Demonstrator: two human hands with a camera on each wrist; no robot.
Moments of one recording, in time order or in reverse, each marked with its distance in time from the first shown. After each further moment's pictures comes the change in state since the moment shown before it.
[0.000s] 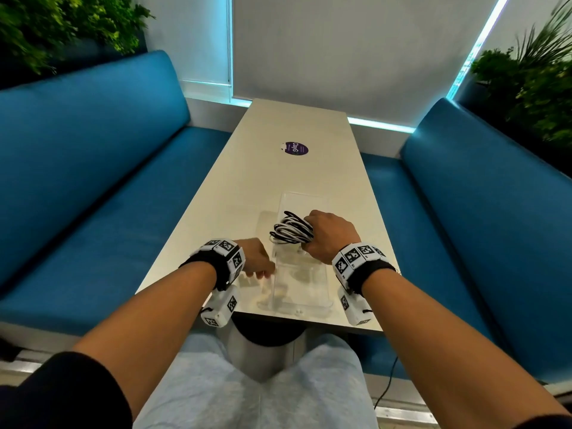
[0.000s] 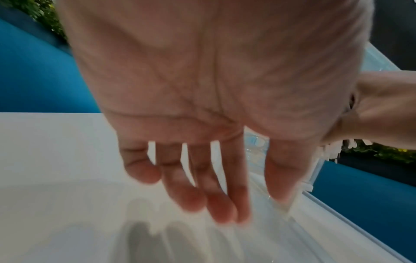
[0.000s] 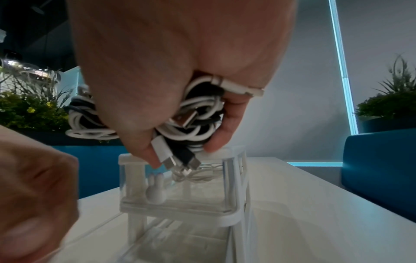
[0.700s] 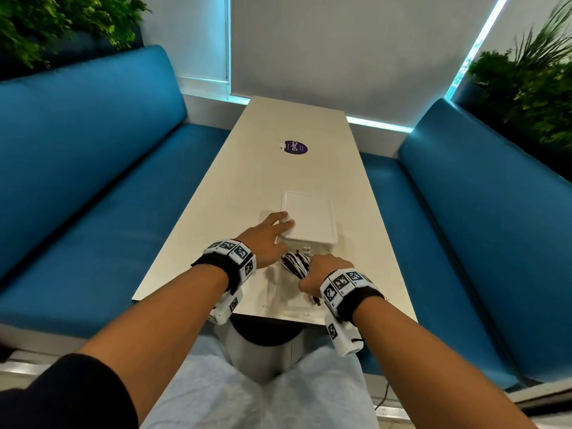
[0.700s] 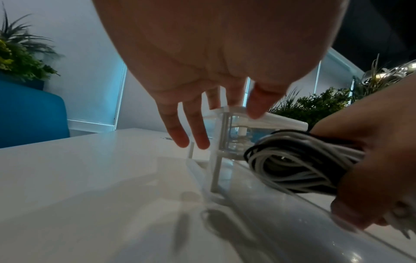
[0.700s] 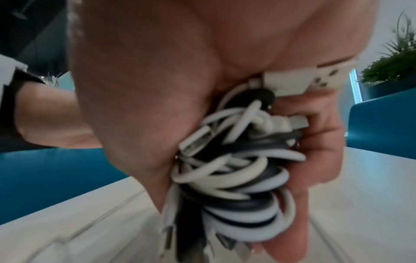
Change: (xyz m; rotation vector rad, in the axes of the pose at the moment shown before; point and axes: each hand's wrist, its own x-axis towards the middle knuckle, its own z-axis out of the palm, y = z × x) left_hand 0.012 0.008 0.000 0.047 0.360 0.387; right_hand -0.038 -0.025 0.030 -0.042 -0.367 0.277
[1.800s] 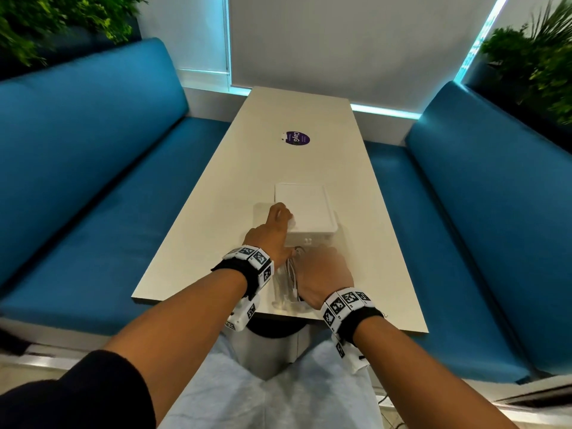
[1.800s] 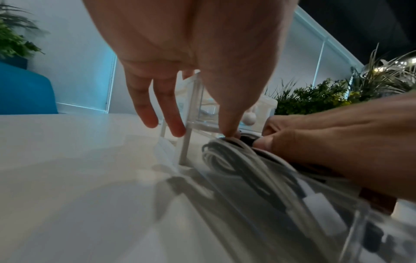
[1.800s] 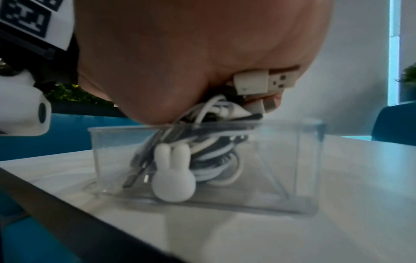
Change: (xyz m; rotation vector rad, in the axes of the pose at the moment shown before) left_hand 0.010 0.017 0.030 0.235 0.212 -0.101; right_hand 0.002 0.003 0.050 -0.028 0.351 -0.082
